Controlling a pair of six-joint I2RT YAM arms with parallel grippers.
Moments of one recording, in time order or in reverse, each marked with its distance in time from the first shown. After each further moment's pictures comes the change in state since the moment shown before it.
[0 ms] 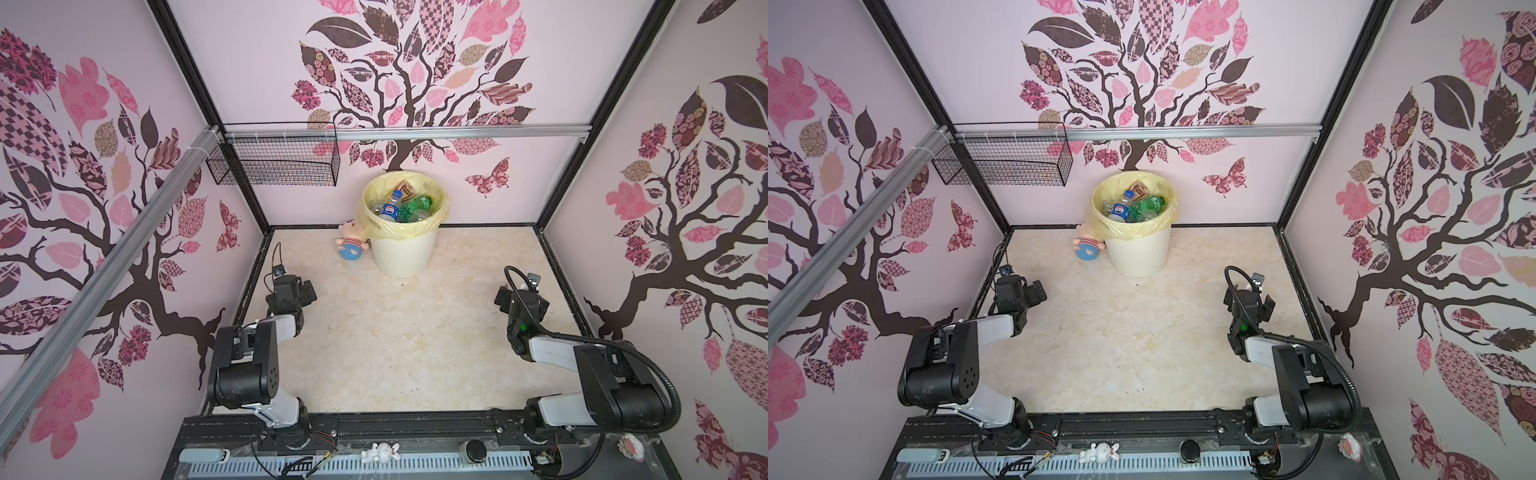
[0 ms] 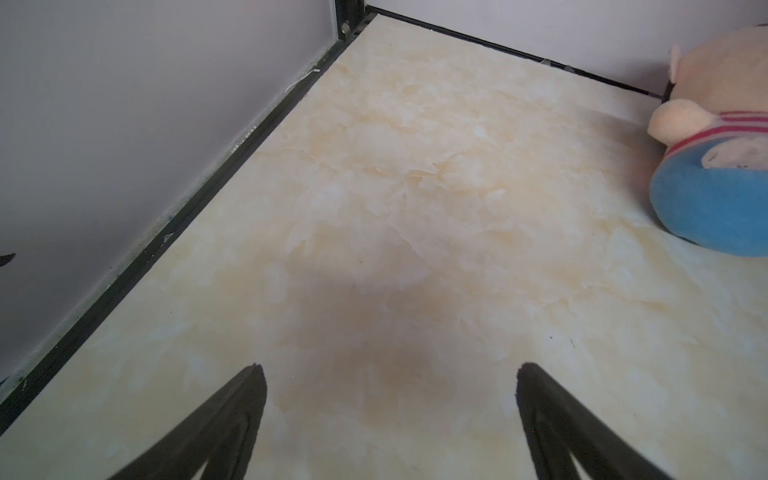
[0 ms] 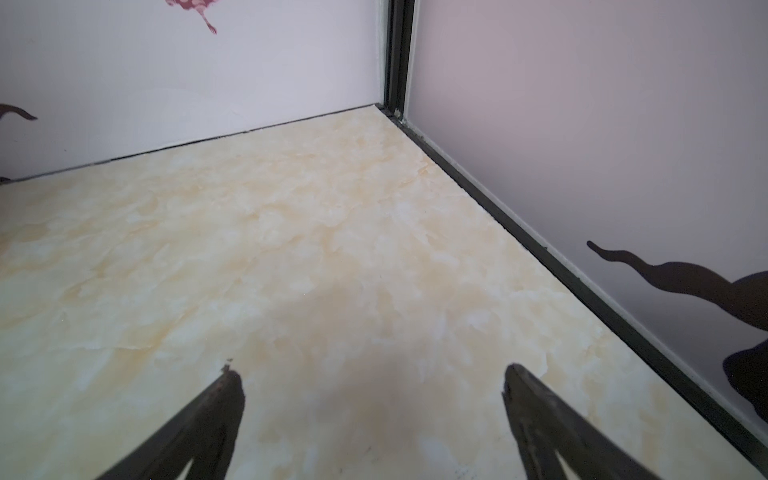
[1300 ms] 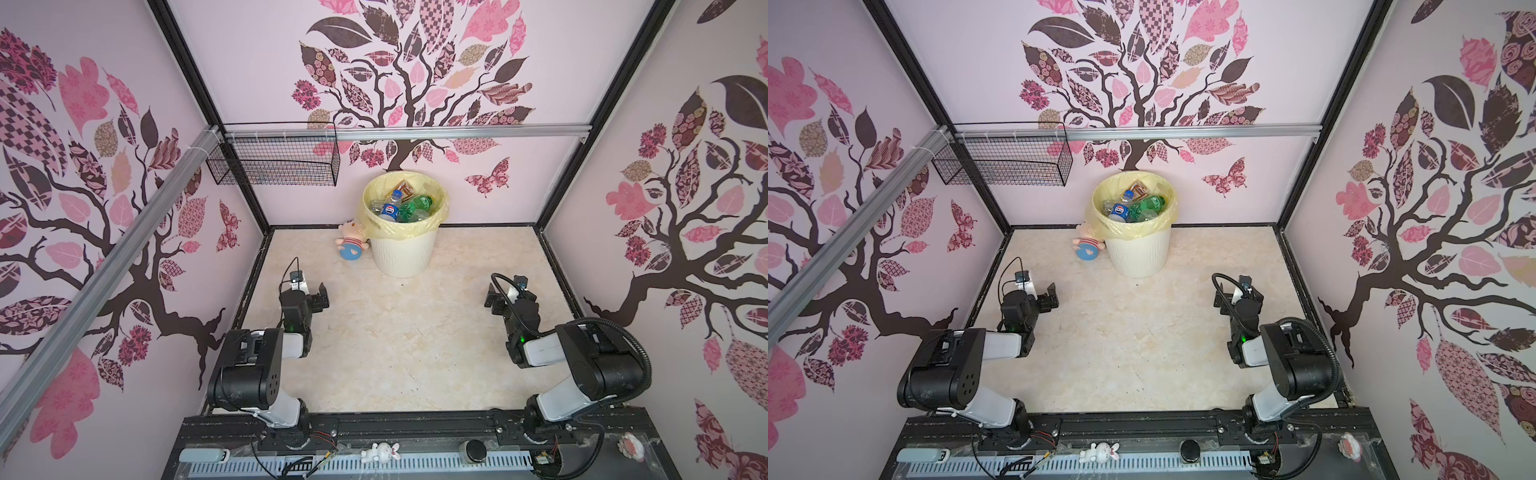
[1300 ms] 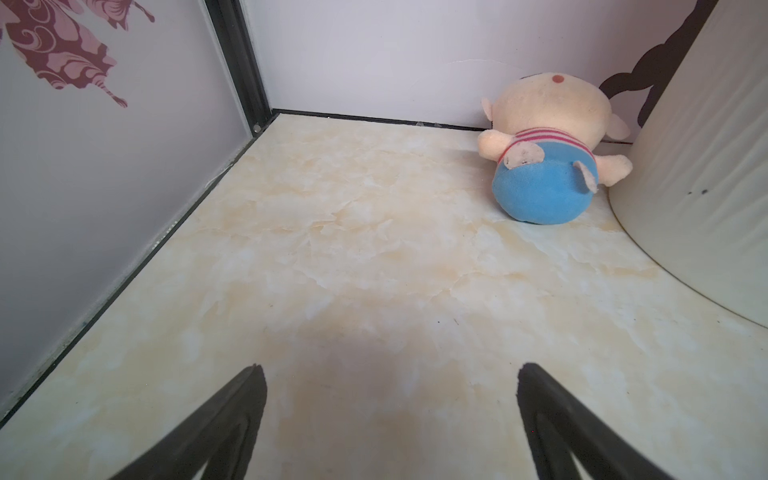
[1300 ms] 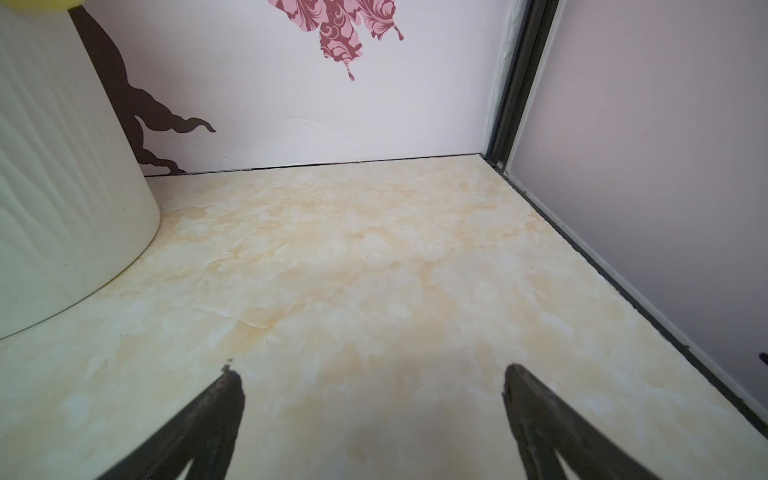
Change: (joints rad) left arm -0.092 -0.023 -0.221 0.462 0.088 0.148; right arm -0.013 0.176 -0.087 0.424 -0.296 -0.153
